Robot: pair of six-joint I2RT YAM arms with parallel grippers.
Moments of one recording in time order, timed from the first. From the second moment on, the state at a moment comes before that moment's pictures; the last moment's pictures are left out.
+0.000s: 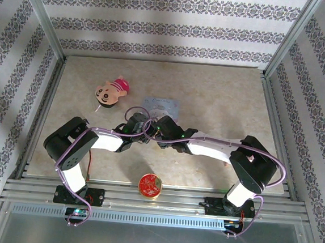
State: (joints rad) left arm -0.65 1.73 0.66 0.49 0.09 -1.50; right arm 0.88 1.67 0.93 -0.24 0.17 0.28
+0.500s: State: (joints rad) left arm -0.65 1.73 0.67 0.48 0.10 -1.50; right arm 0.89 1.69 0.95 -0.27 0.22 0.26
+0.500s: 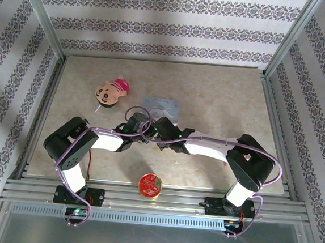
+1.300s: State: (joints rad) left arm -0.64 1.74 0.67 0.50 0.11 -1.51; right arm 0.62 1.64 0.76 0.08 -0.42 0.63
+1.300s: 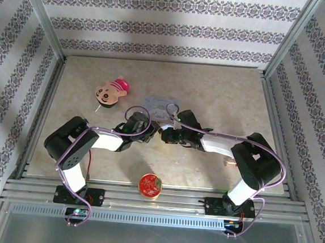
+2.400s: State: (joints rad) left arm -0.64 1.40 0.67 0.09 0.07 -1.31; right arm 0.59 1.63 0.66 0.27 -0.41 0.76
